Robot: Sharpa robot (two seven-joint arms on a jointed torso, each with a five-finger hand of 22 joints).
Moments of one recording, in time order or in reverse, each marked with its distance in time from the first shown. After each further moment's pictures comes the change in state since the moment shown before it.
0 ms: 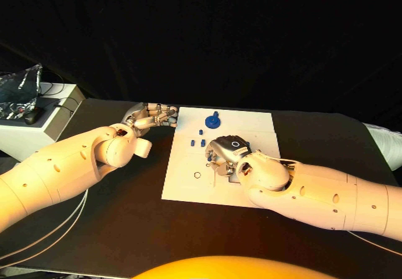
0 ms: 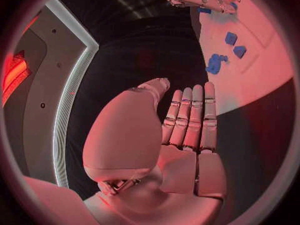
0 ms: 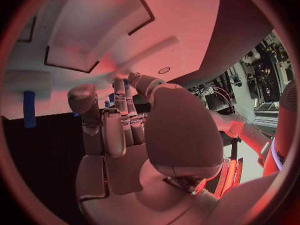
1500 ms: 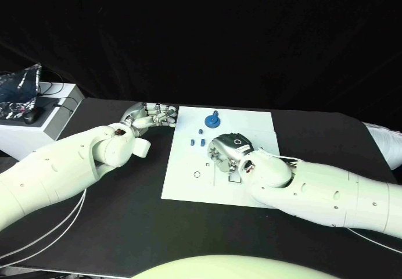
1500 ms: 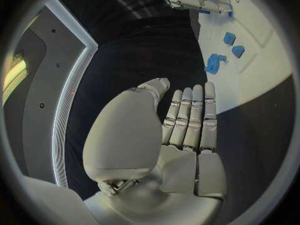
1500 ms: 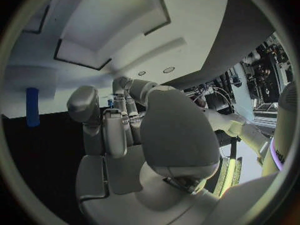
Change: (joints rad) left arm 0.000 -0.008 0.000 0.006 0.000 0.002 -0.011; left_hand 0.000 0.000 0.000 0.000 -0.004 0.000 0.000 0.000 -0.001 0.000 0.000 0.000 0.001 0.000 0.000 0.000 0.002 0.000 0.004 0.004 -0.004 -0.002; right arm 0.002 -0.008 0.001 -0.021 0.008 -0.018 0.037; right_hand 0.068 0.088 0.086 -0.097 -0.092 0.063 -0.020 0.074 0.056 0.015 -0.014 0.025 -0.003 0.000 -0.014 0.014 0.010 0.000 0.020 -0.020 0.065 0.061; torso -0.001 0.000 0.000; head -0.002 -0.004
